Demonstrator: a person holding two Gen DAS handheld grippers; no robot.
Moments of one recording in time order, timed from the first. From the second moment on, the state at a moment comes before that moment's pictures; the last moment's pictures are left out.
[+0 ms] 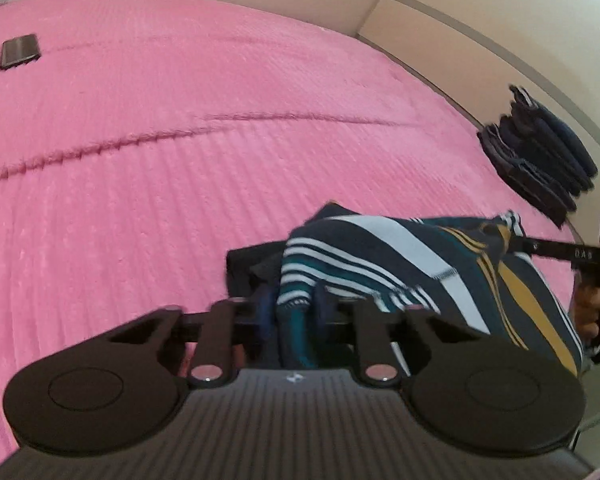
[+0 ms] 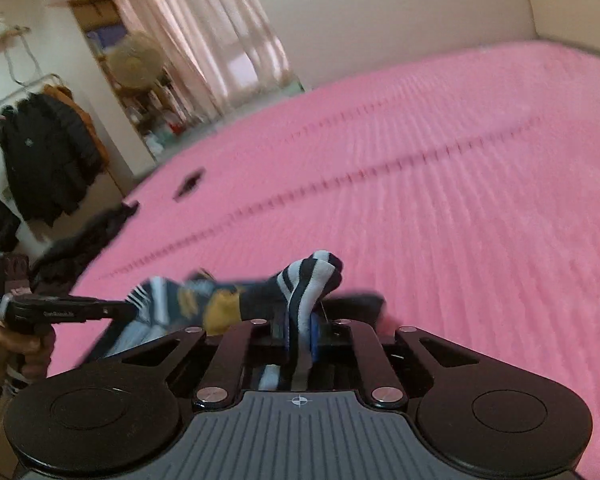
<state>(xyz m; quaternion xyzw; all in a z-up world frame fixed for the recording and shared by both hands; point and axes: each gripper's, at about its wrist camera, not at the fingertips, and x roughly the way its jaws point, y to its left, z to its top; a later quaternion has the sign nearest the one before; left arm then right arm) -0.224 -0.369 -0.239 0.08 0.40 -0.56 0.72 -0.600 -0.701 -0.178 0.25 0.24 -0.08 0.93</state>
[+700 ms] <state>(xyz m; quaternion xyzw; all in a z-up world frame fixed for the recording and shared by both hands) -0.219 -0.371 -0.218 0.12 0.35 -0.51 0.77 -0.614 -0.695 -0.155 0.17 0.23 -0.13 0.95</state>
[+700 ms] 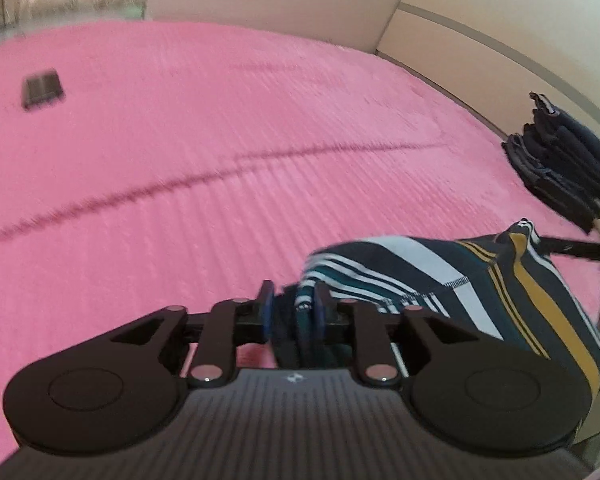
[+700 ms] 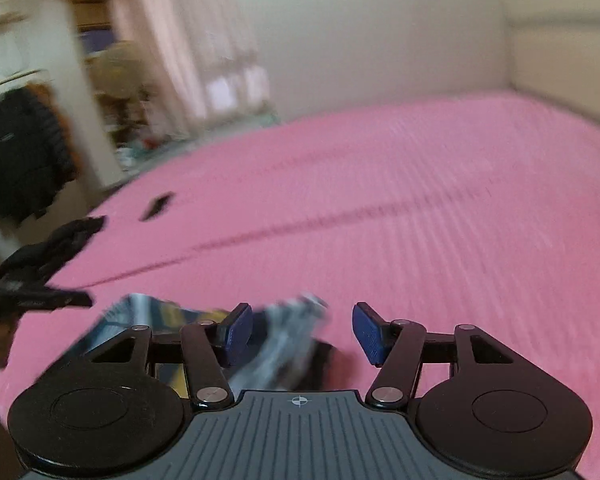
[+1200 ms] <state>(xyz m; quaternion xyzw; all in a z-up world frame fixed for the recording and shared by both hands) -0.262 -0.450 -0.236 0.19 0.35 -0.60 0.69 -0.548 -0.705 -0.207 0.14 0.33 -0.08 0.93</state>
